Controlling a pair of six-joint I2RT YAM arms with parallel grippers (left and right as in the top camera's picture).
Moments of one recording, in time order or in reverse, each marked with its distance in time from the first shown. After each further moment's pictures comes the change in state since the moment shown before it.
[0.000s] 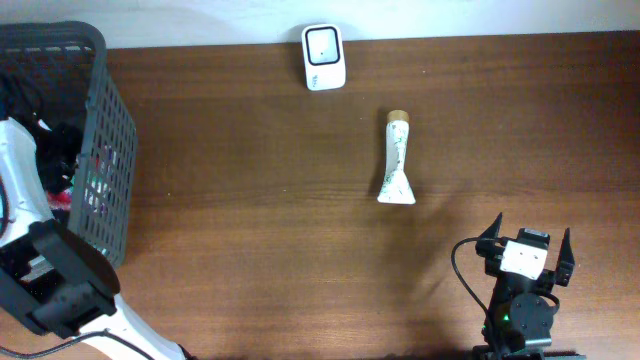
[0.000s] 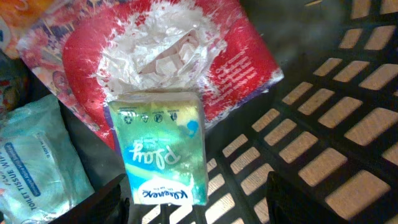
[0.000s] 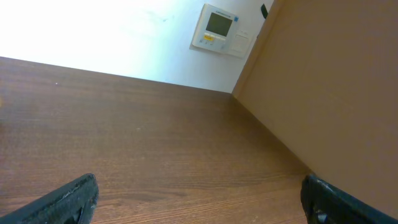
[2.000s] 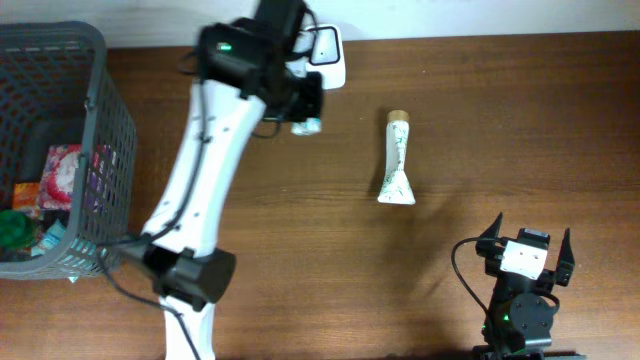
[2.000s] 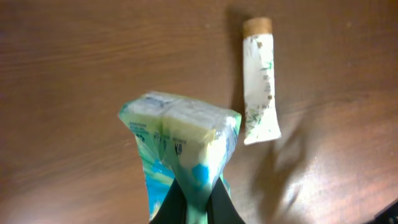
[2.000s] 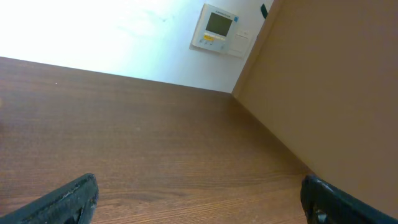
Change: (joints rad) left arm -0.953 0.104 0.591 -0.269 0.096 0.052; right arm 0.000 0.000 0.000 0.000 0.000 0.000
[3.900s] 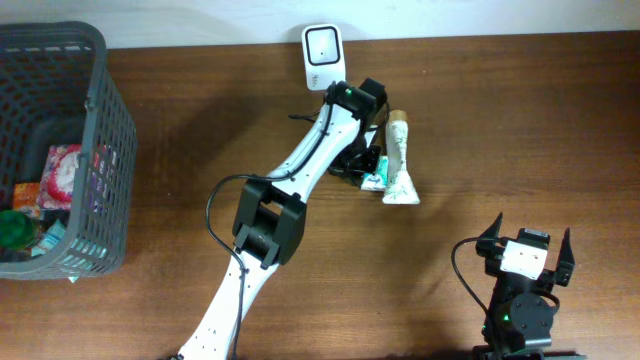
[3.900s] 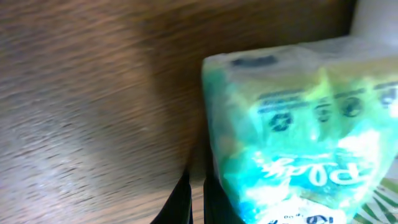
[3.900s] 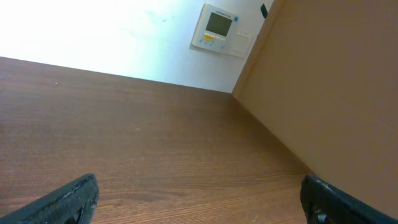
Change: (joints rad) left arm -0.155 0.586 0.088 0.043 0.086 0.018; right arm 0.000 0.000 0.000 0.000 0.000 0.000
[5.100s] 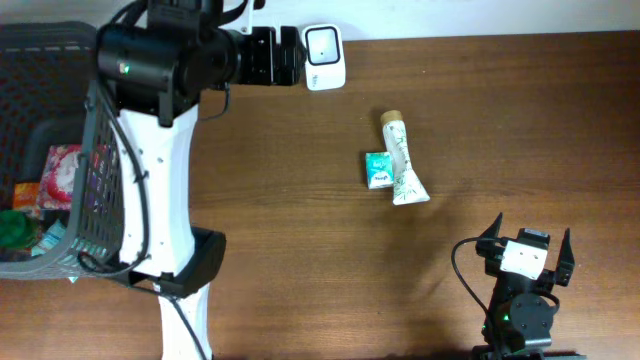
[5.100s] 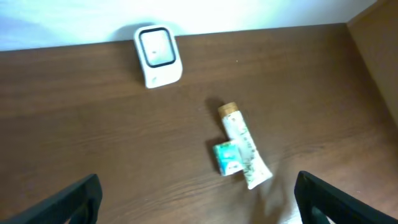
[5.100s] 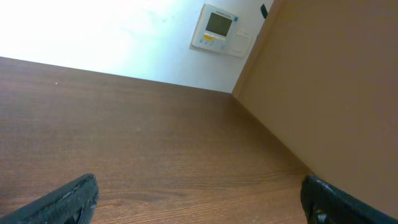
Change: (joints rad) left arm 0.304 -0.517 0.523 -0.229 -0.018 0.095; right arm 0.000 0.000 0.000 0.000 0.000 0.000
